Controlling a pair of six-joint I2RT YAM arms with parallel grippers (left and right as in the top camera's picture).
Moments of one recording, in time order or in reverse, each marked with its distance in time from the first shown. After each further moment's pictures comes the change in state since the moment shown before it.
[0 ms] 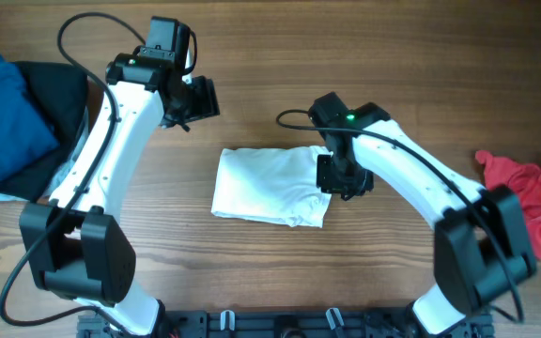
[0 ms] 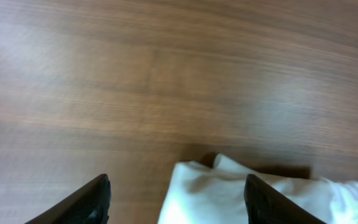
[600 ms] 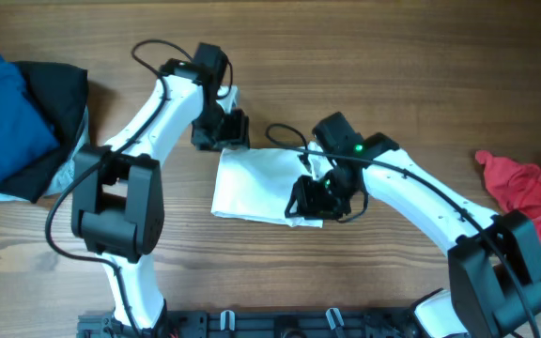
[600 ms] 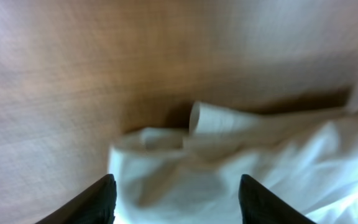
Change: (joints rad) left arm -0.092 0.252 -0.003 -0.103 0.190 0.156; right arm 0.026 -0.103 -0.247 0.270 -0.536 -0.098
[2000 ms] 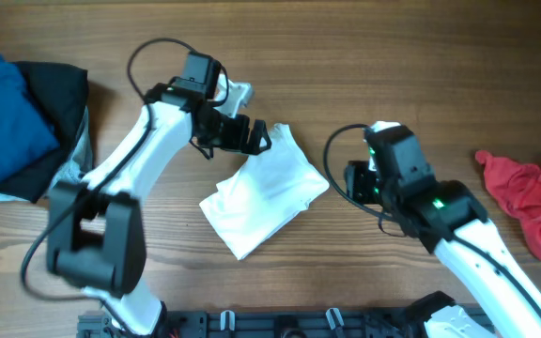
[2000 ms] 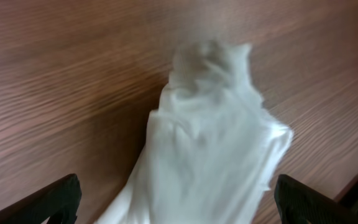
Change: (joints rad) left arm 0.000 -0.206 -0.225 0.290 0.195 0.181; right arm -0.068 -0.536 -0.101 0.046 0.655 -0.035
